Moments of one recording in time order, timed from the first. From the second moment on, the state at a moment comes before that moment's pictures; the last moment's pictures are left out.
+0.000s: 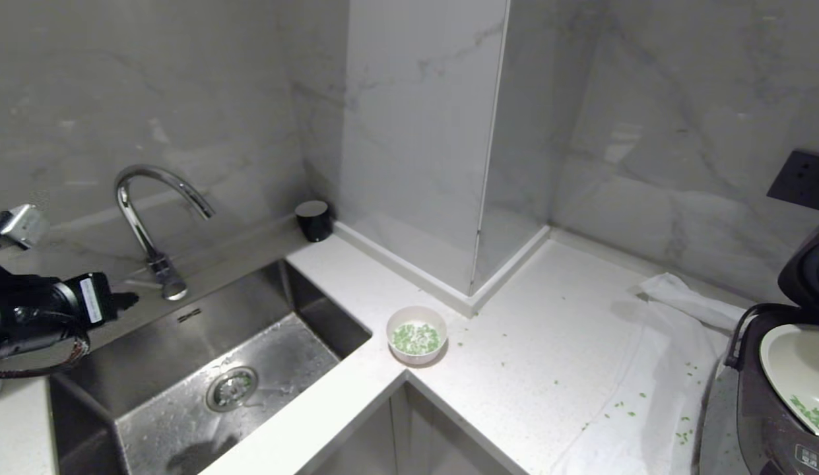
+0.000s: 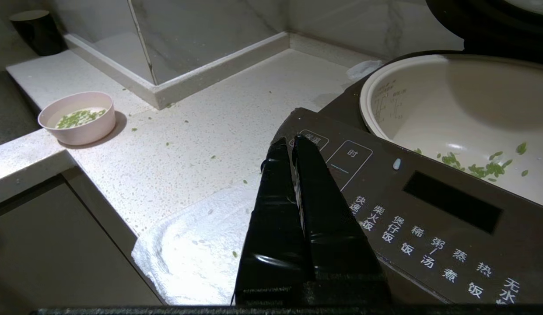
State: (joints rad) left arm 0.15 1.30 -0.75 -0.03 -0.15 -0.21; right arm 0.00 0.00 0.00 0.00 0.00 0.01
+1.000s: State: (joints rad) left arm -0.01 0.31 -0.26 -0.05 -0.23 0.02; right arm 0.00 0.00 0.00 0.00 0.00 0.01
